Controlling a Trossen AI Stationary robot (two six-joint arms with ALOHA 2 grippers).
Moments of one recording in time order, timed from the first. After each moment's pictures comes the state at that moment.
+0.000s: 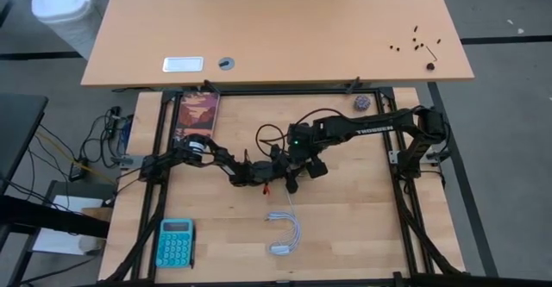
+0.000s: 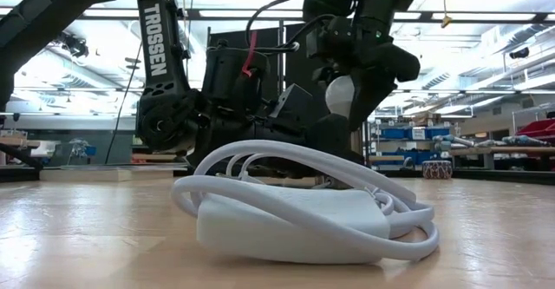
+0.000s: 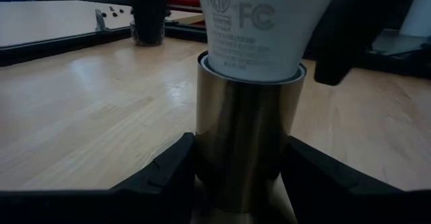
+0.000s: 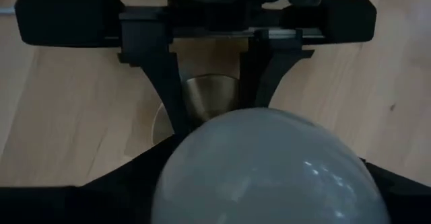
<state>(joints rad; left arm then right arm) -0.05 2.36 0.99 1.24 -0.43 -0.16 -0.09 1.74 1.27 -0.79 -0.01 -0.44</state>
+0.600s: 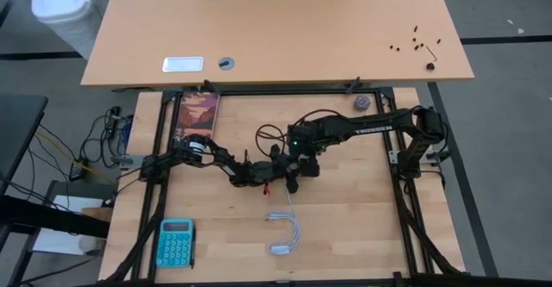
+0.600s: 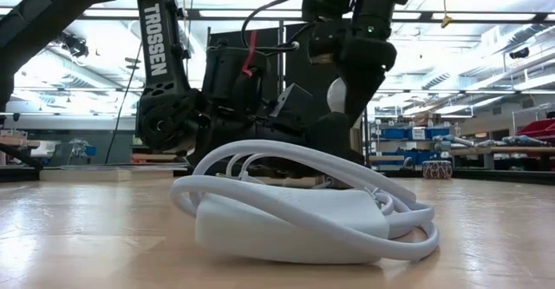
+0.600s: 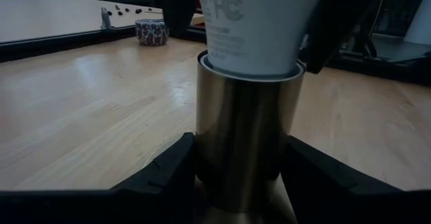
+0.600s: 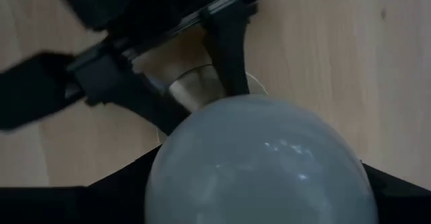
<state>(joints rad) -0.05 2.36 0.99 1.24 -0.45 -0.18 -0.10 1.75 1.32 -0.87 0.06 0.03</state>
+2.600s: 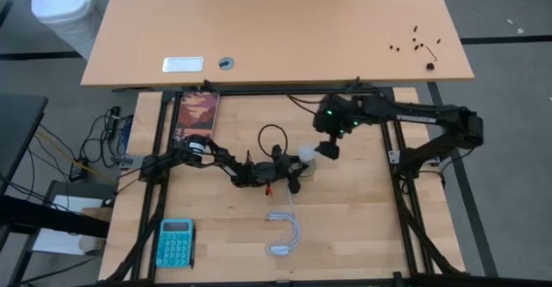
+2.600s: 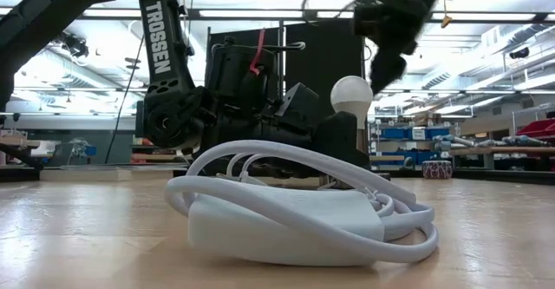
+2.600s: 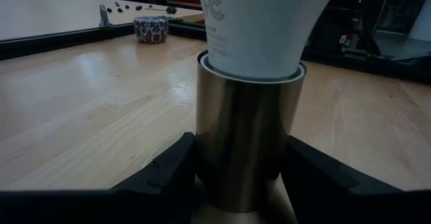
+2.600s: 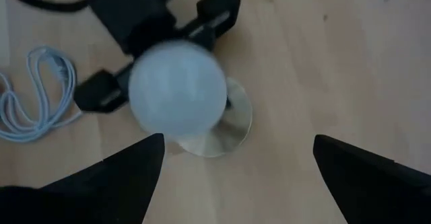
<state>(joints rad) -0.06 2.36 1.03 1.20 -0.46 -0.19 -0.30 1.36 1.10 -0.80 -0.18 0.02</state>
